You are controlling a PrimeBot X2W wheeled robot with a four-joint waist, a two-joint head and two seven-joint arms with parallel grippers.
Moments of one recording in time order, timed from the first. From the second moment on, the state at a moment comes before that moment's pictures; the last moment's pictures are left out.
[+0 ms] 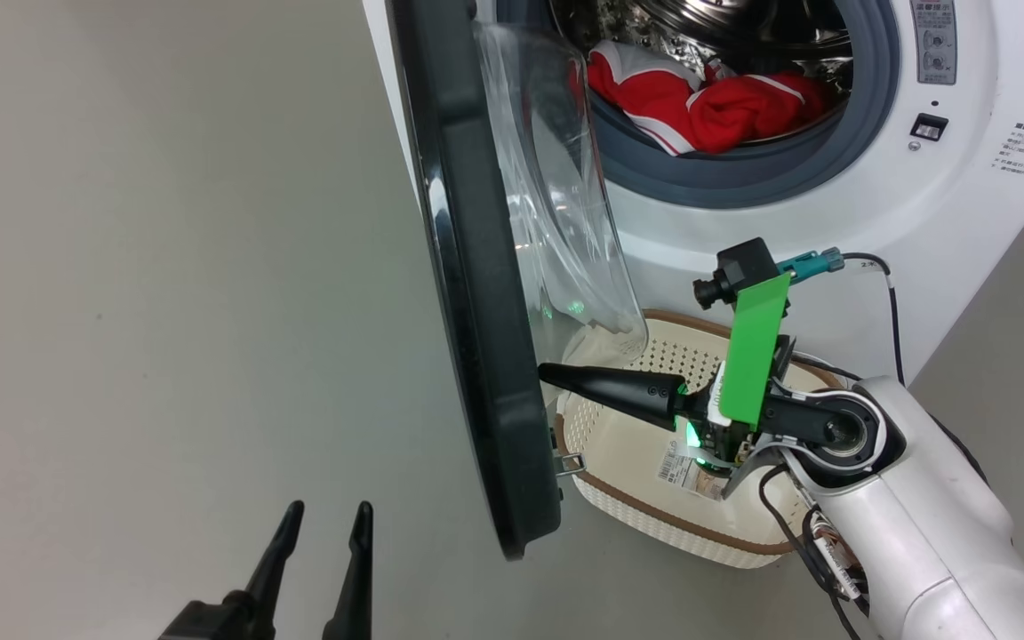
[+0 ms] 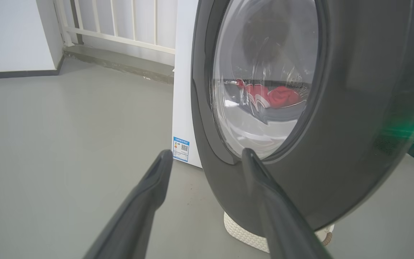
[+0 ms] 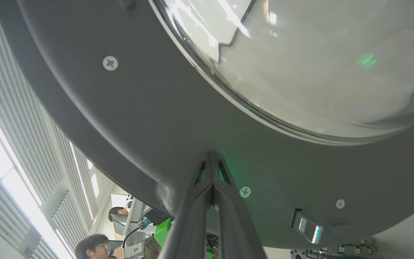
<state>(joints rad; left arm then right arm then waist) 0.01 0.04 -0.17 0.16 -0.31 -0.02 -0.25 -0.59 -0.08 0.34 0.46 1.66 0.13 0.85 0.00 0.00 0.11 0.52</state>
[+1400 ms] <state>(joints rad) 0.02 0.04 -0.11 0.18 -0.27 -0.04 -0.25 -0.34 -0.09 0.29 0.44 1.56 0.13 0.56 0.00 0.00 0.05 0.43</state>
